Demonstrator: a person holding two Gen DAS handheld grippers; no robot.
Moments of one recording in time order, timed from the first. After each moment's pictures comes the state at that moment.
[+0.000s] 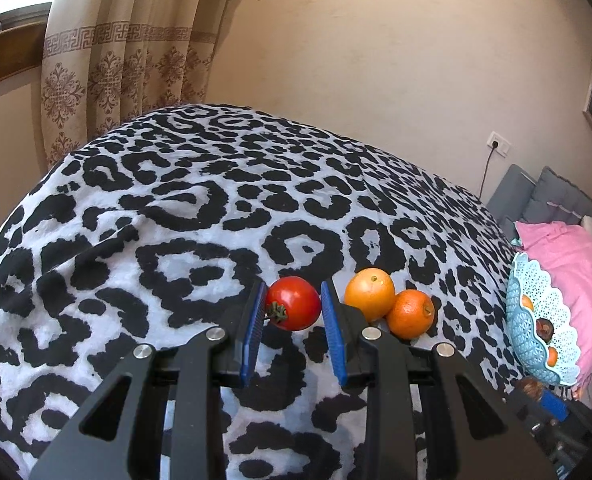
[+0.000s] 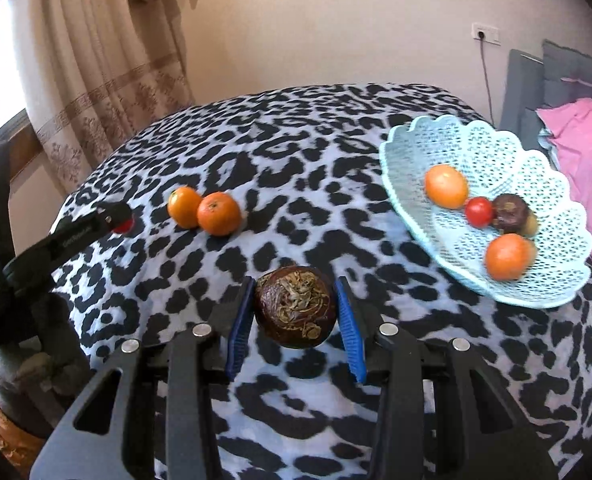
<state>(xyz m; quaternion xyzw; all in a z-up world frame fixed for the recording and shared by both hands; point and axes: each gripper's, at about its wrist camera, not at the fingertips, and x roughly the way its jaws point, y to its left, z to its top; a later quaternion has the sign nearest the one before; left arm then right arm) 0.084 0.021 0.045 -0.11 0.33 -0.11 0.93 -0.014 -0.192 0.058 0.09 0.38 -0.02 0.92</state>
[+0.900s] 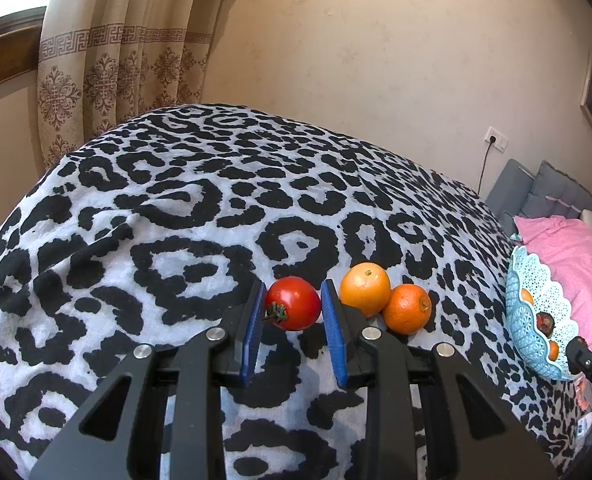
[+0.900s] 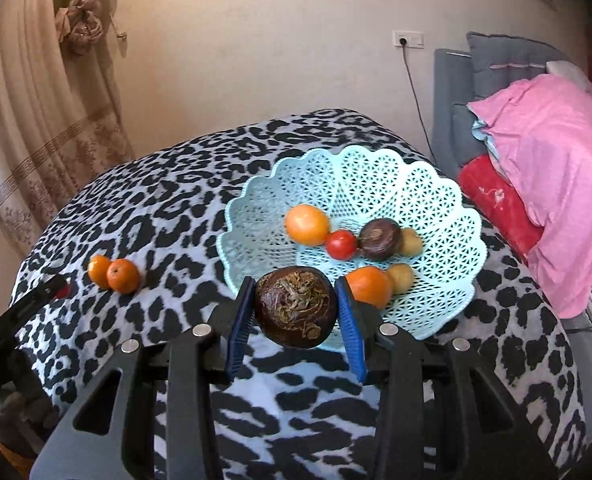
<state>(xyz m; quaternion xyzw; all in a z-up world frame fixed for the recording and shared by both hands) 0.083 0.018 0.044 -0.10 0.33 -0.12 0.93 -0.037 -0.283 0.077 0.13 0.33 -0.13 0.92</state>
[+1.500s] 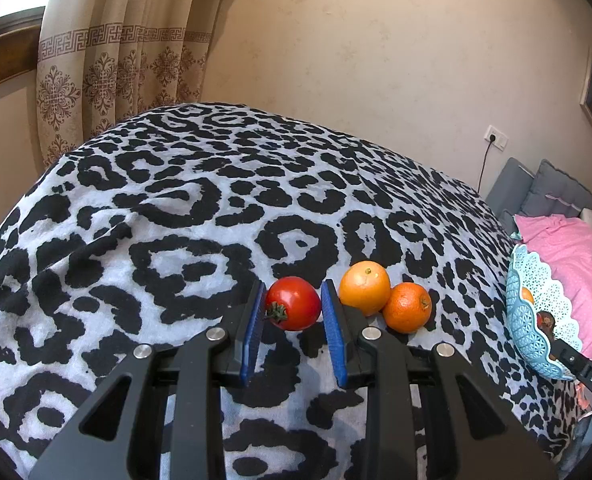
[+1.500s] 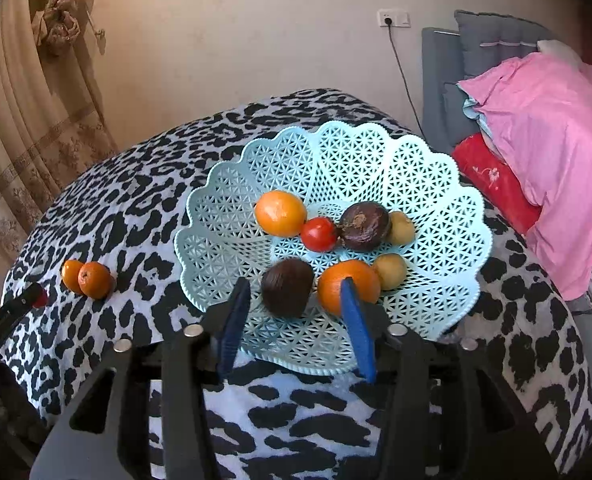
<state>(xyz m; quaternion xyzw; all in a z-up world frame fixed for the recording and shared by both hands) 0.083 0.018 0.043 -0.10 0.33 -0.12 0.93 -0.022 -0.300 0.058 0.15 0.35 -0.15 0.91</state>
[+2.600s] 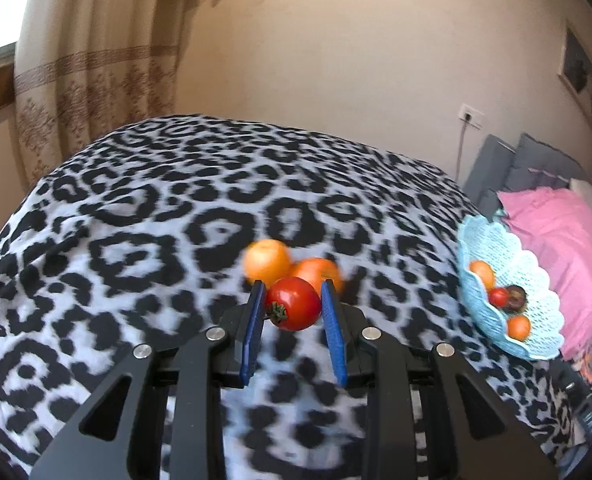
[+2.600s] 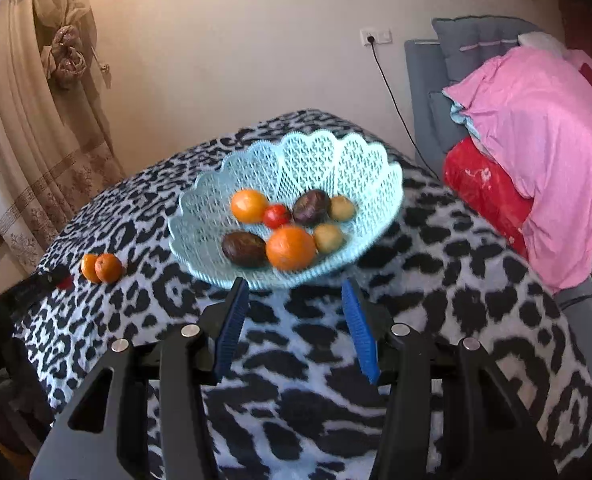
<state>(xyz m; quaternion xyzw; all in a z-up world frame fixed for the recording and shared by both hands) 0.043 -0.052 0.066 -0.05 0.33 -0.15 0.93 -0.105 -0.317 0.053 0.18 0.30 -0.14 0.93</state>
